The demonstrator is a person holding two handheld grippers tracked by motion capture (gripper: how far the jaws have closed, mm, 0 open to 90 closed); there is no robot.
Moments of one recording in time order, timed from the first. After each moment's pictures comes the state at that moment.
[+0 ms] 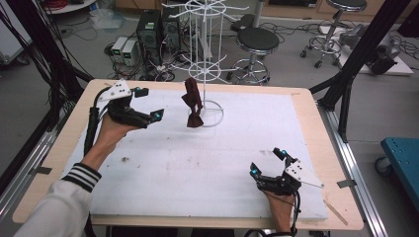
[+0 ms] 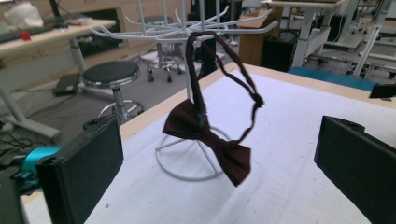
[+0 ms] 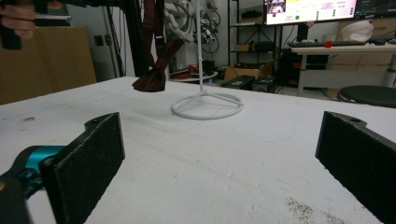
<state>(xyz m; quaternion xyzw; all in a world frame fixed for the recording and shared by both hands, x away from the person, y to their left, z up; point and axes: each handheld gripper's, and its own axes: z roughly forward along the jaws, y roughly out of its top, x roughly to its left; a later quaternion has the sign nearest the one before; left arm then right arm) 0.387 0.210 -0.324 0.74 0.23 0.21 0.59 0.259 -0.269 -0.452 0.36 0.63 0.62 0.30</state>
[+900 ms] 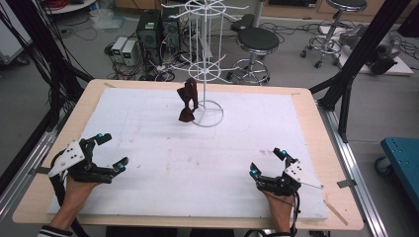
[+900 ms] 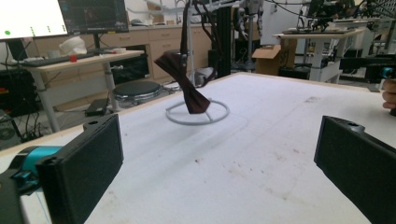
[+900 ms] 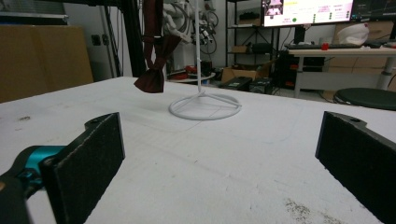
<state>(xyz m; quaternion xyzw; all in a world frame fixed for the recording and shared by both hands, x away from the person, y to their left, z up) 0.275 0.290 -0.413 0.68 0.24 0.27 0.64 0.258 -0.267 -0.452 0.36 0.63 0.62 0.31</state>
